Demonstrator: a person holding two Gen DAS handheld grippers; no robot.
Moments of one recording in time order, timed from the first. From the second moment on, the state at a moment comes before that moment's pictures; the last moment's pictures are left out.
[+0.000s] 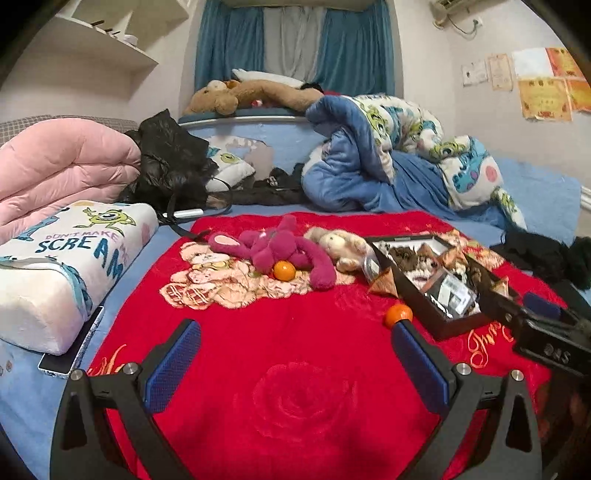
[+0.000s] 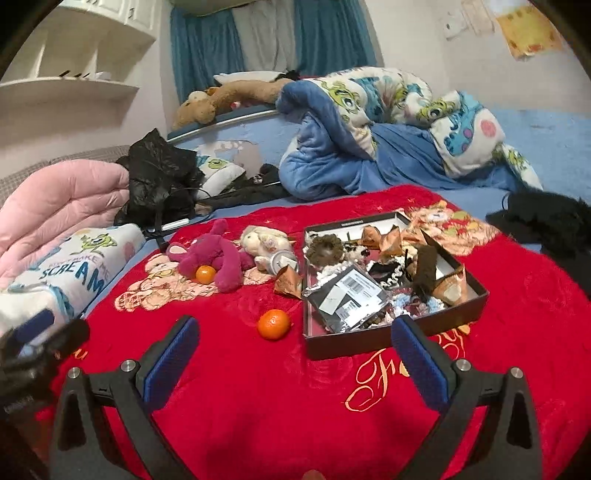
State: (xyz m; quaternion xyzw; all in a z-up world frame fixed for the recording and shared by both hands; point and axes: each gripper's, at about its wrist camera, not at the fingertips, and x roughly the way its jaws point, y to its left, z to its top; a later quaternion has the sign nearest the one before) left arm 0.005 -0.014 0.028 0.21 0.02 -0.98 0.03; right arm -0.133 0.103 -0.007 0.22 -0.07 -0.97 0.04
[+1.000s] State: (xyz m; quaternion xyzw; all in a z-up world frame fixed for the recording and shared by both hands) left arm 0.001 -0.016 0.026 0.23 0.03 -0.97 0.02; right arm -0.141 0.082 -0.017 0.23 -0.01 -0.97 0.01
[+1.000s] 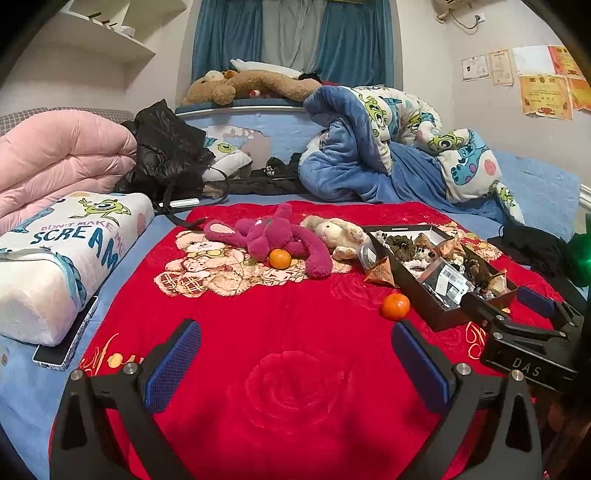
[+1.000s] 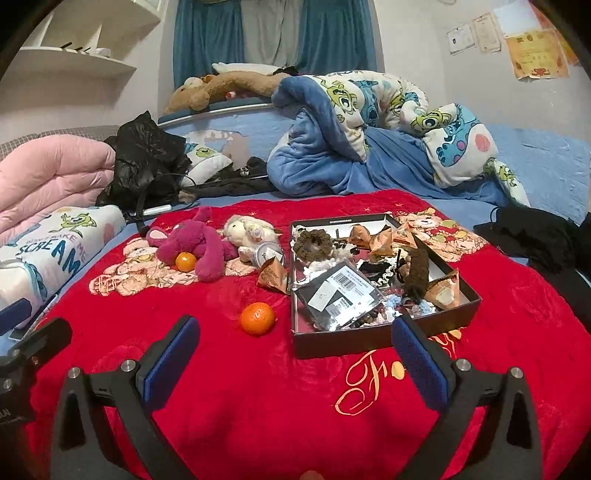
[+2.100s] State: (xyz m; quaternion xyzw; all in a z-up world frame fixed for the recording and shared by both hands) left arm 0.001 -0.014 0.021 0.23 0.02 -0.97 0.02; right arm -0.145 0.084 -0.022 0.25 -0.03 -0.97 0.02
